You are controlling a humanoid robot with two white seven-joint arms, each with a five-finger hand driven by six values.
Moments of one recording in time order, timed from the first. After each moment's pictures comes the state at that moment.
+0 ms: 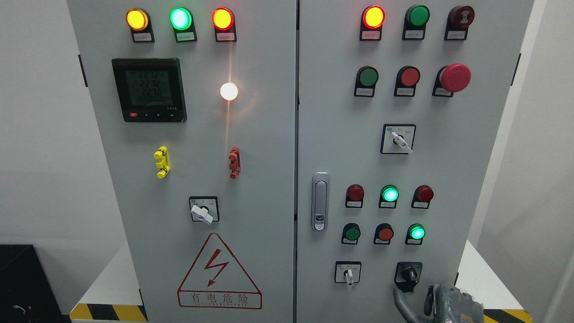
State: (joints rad) left arm 0.00 -0.10 -0.14 0.00 0.10 -0.06 0.15; right arm -0.22 0.13 -0.11 -1.61 1.31 0.22 -0.01
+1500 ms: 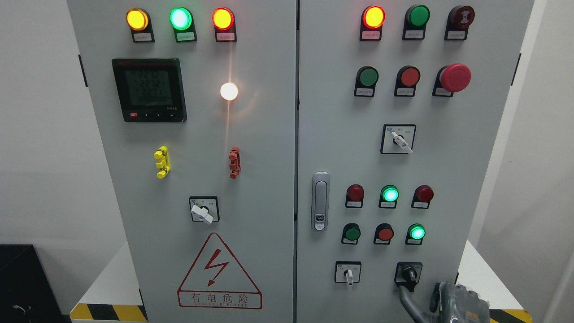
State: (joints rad) left arm 0.00 -0.10 -0.14 0.00 0.10 -0.06 0.15; right arm -0.24 0.12 -0.14 -1.58 1.31 0.22 -0.01
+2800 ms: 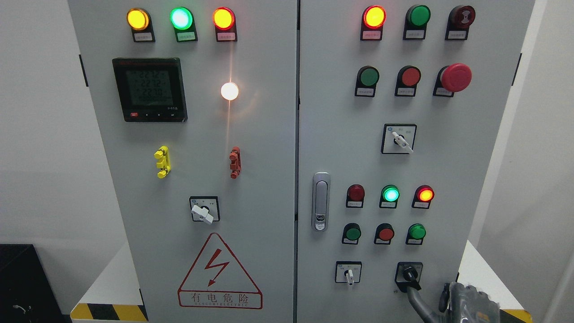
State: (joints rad) left arm 0.00 -0.10 -0.14 0.00 0.10 -0.06 0.15; right arm -0.25 0.11 -0.19 -1.58 1.30 0.21 -0.01
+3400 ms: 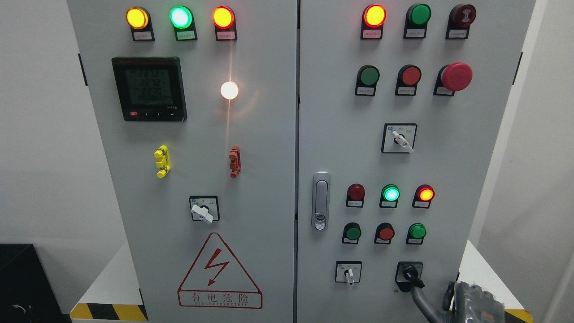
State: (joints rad) left arm 0.00 -0.10 -0.14 0.00 0.10 -0.06 0.15; right arm -0.25 0.11 -0.20 -1.58 1.27 0.20 -0.02
